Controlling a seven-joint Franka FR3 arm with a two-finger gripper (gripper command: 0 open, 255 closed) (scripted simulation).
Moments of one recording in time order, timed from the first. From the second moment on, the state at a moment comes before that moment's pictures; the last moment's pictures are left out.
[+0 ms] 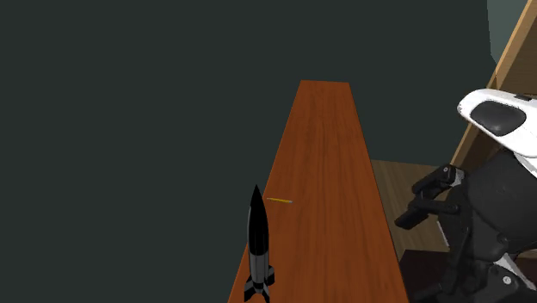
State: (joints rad) arm -0.12 -0.60 0.25 -2.59 -0.09 2.34 0.22
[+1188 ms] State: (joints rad) arm -0.73 0.19 0.77 -2.27 -1.47 2.52 1.44
